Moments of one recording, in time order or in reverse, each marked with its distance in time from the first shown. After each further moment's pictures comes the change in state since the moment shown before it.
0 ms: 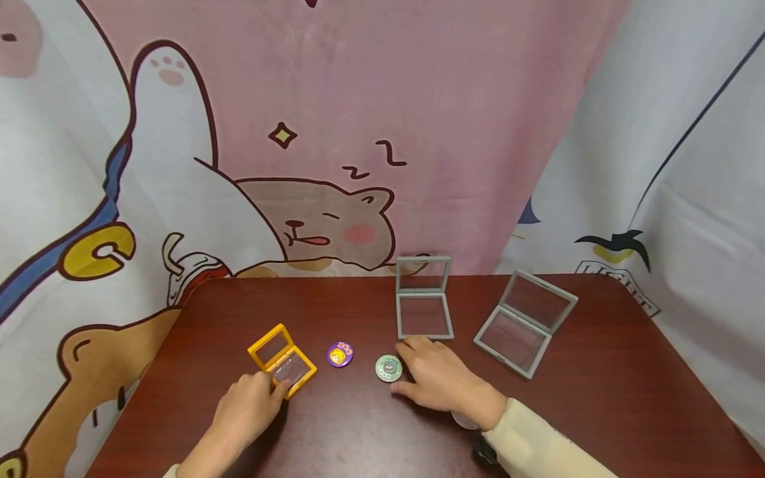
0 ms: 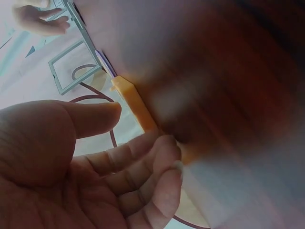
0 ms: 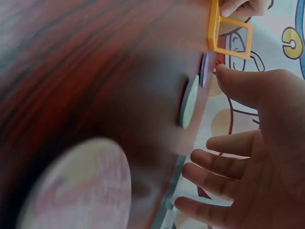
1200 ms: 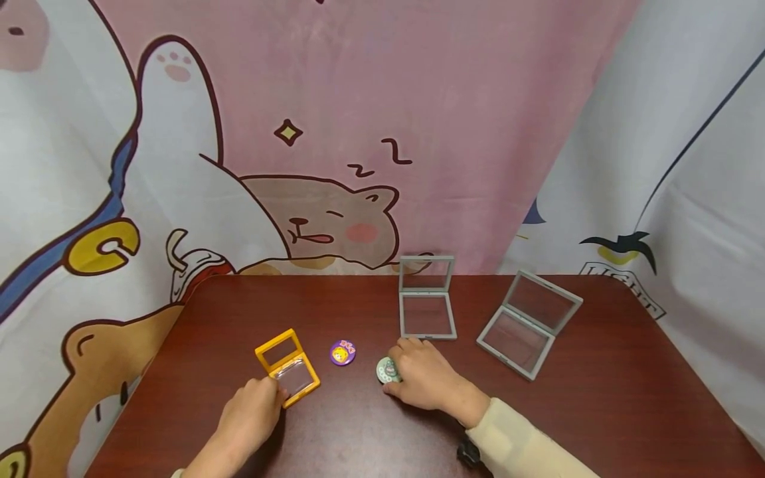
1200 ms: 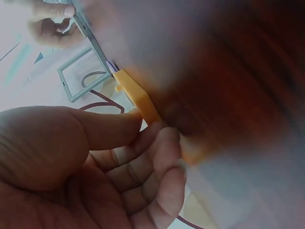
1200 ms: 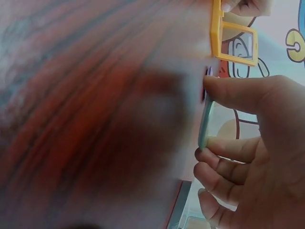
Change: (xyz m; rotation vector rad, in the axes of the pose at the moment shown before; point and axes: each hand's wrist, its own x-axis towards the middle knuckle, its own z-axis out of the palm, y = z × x) left_hand -0.011 0.002 0.003 0.087 0.049 0.087; right_hand 0.020 -0.014 0.015 0.058 -0.013 0.029
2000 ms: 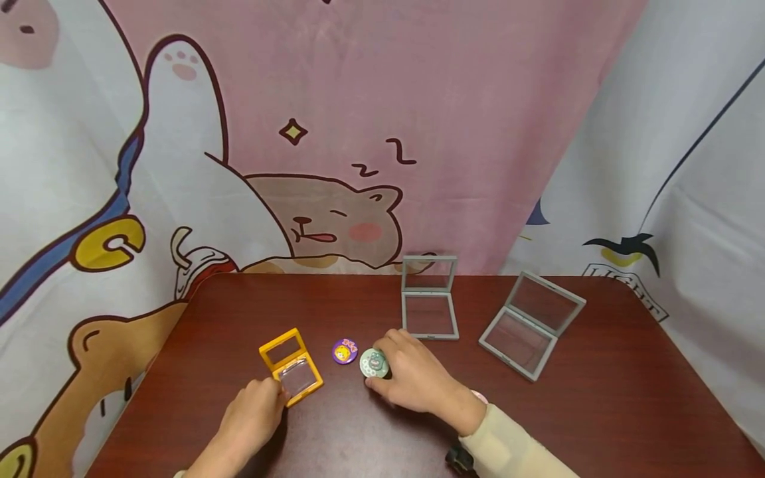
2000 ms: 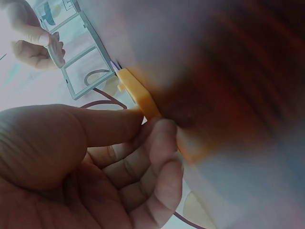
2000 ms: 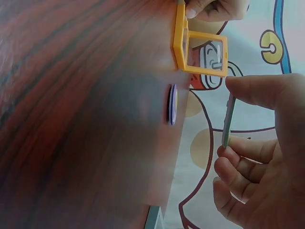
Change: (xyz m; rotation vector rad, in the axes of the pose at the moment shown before) left_hand -0.006 0.001 0.000 -0.016 0.029 0.014; right_hand 0.008 -0.026 -0.014 0.182 0.148 -0.003
